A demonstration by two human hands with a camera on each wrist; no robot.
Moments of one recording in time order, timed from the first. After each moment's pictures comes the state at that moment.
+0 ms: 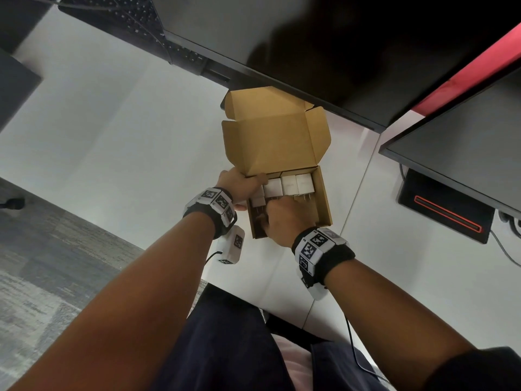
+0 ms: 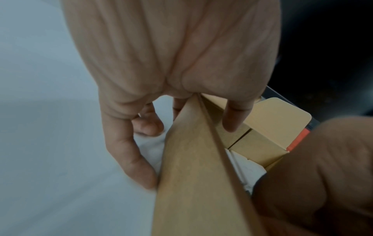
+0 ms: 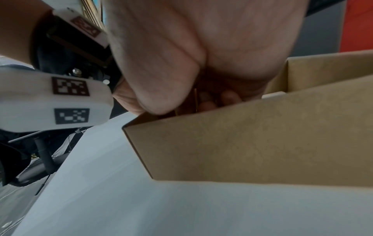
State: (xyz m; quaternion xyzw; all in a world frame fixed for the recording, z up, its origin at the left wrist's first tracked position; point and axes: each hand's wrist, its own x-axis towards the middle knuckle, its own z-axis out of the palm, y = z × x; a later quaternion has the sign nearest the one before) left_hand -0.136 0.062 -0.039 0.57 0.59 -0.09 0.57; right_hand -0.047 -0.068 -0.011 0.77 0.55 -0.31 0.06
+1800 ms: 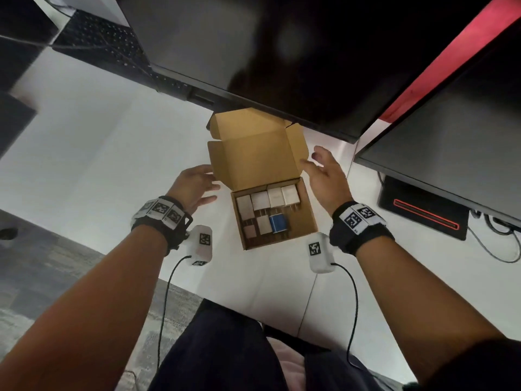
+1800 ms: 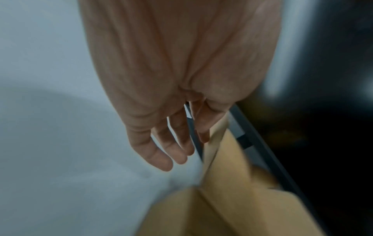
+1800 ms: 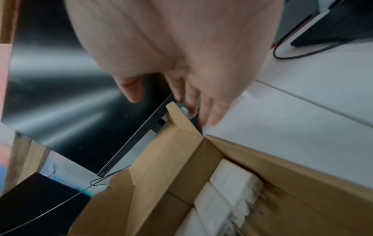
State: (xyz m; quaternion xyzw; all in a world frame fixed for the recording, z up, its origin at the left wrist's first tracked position) left_hand -0.178 0.101 -0.007 0.44 0.56 0.08 0.69; right_hand 0.058 -0.063 0.026 0.81 0.23 -0.36 -0.39
